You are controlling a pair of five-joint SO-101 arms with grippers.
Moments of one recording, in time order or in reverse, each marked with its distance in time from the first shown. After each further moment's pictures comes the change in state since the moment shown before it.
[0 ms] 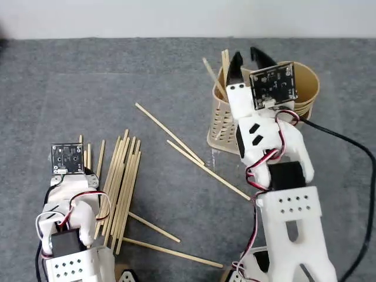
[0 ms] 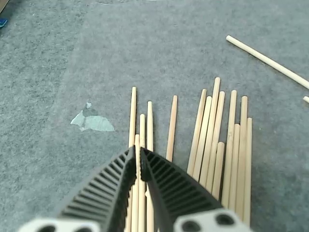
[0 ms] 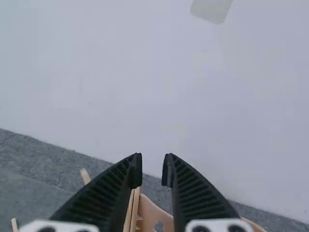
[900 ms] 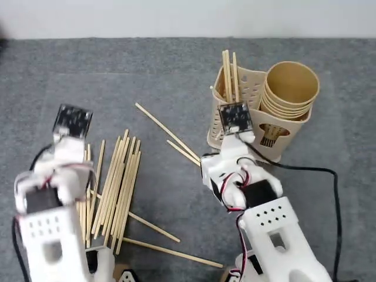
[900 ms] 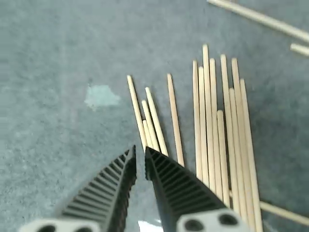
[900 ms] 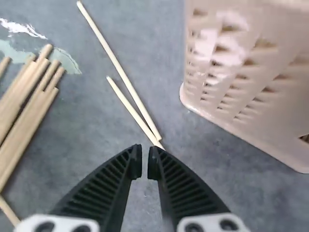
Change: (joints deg) left arm 0.1 37.8 -36.5 17.3 -16.4; right arm -11.6 -3.5 24.5 23.8 -20.8
